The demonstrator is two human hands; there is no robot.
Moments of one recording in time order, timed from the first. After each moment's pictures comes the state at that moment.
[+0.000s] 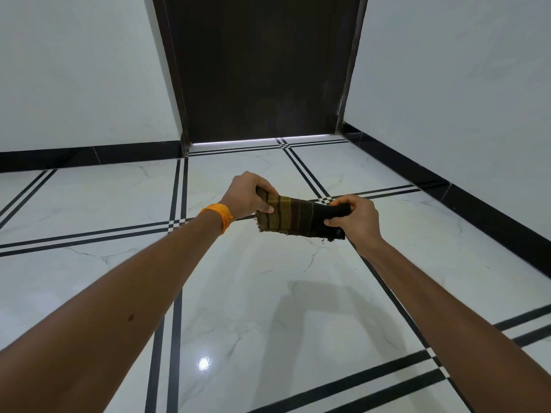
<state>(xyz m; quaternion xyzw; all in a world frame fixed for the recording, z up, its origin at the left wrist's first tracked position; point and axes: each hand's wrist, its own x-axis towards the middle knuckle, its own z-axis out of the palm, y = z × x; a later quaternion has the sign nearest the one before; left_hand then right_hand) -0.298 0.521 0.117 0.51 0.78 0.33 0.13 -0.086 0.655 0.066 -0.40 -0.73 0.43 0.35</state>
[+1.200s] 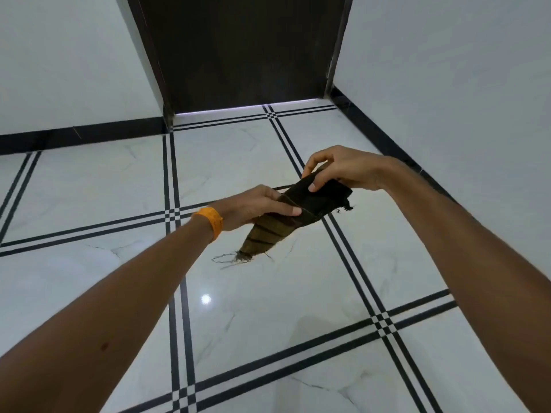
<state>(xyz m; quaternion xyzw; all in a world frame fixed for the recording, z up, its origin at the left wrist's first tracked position) -0.249 0.521 0.255 0.42 0.65 0.34 0.54 -0.097 0.690 0.310 -0.27 -0.81 0.51 -0.07</state>
